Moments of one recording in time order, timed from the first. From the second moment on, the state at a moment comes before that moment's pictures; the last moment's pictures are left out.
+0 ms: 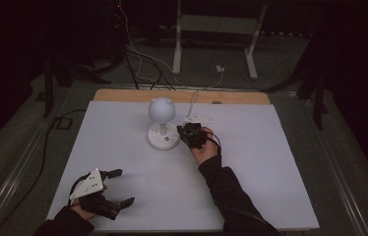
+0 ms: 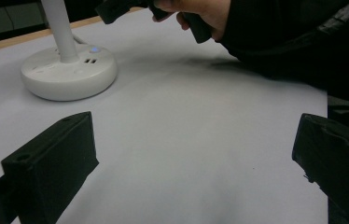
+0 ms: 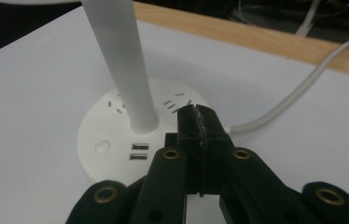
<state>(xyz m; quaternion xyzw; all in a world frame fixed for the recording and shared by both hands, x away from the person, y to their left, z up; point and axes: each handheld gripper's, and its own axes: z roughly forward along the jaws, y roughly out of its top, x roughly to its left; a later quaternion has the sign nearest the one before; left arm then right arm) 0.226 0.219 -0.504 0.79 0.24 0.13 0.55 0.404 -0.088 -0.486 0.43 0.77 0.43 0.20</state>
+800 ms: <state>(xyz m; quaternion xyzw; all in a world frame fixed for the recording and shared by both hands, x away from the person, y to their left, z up) 0.226 0.219 -0.504 0.79 0.23 0.13 0.55 0.413 -0.075 -0.508 0.41 0.78 0.42 0.22</state>
